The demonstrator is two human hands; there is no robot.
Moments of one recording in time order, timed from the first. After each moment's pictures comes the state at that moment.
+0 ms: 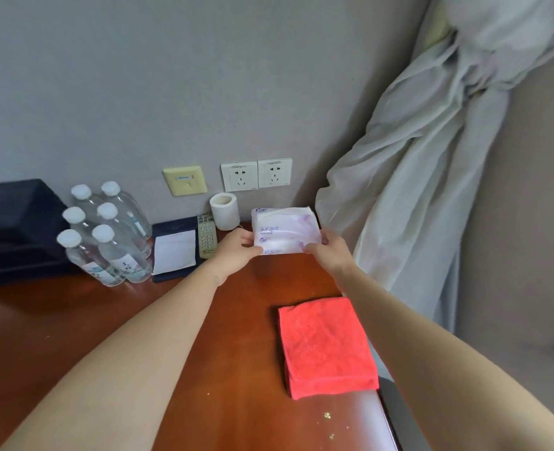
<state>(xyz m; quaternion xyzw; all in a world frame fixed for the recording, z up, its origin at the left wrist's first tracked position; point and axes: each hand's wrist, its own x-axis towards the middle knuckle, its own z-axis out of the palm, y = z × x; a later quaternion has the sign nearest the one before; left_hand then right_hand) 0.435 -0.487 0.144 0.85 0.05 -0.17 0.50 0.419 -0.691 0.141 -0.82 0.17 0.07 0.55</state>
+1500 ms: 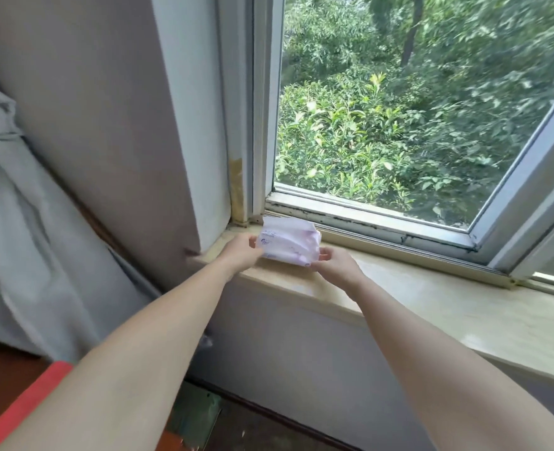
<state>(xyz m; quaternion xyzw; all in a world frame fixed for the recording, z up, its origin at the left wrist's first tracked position) 0.153 -0.970 0.214 0.78 -0.43 -0.30 0.35 -0.045 -1.047 0.211 -0.73 0.51 -0.14 0.43</state>
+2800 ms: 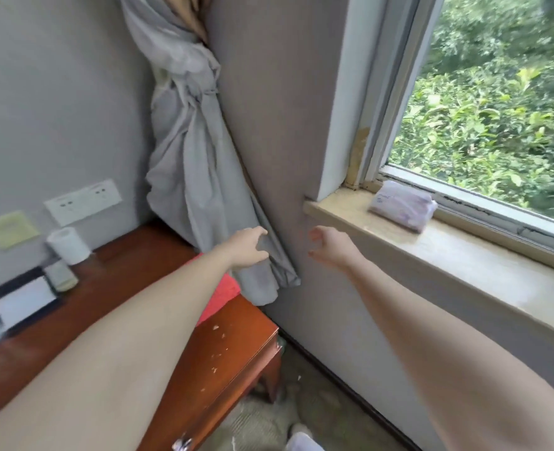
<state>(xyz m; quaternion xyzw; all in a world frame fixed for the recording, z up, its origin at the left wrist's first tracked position) 0.202 -0.693 0.204 0.87 -0.43 -0.18 0.16 0.051 -0.846 0.218 -0.93 0.28 -0.03 0.23</state>
